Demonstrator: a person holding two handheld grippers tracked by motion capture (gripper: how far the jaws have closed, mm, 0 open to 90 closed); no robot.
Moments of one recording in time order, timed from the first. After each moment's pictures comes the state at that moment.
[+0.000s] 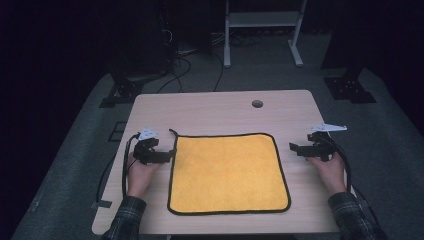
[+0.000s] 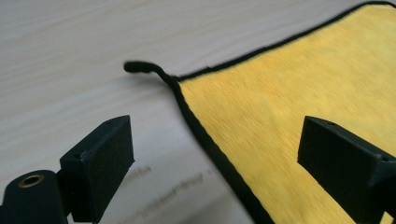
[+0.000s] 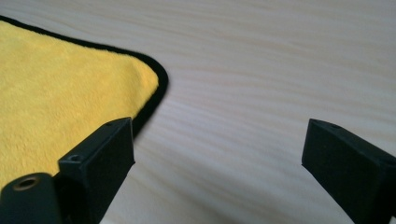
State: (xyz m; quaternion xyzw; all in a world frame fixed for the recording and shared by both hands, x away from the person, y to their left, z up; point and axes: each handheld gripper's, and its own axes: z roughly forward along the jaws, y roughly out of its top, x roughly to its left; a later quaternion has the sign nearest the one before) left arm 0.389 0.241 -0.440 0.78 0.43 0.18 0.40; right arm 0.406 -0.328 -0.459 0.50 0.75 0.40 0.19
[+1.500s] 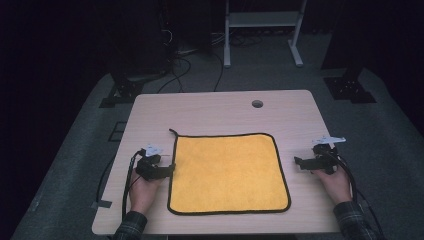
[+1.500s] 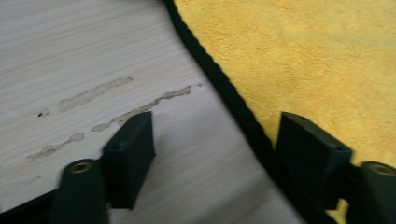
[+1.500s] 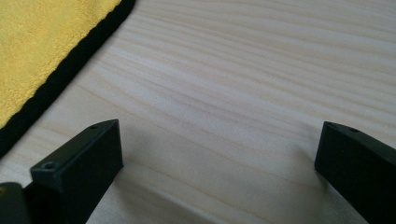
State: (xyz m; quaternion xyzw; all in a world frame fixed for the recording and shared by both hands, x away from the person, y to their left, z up) left arm 0.361 0.231 -0.474 0.80 0.46 0.19 0.34; right arm 0.383 -0.336 -0.487 0.51 0.77 0.32 0.21
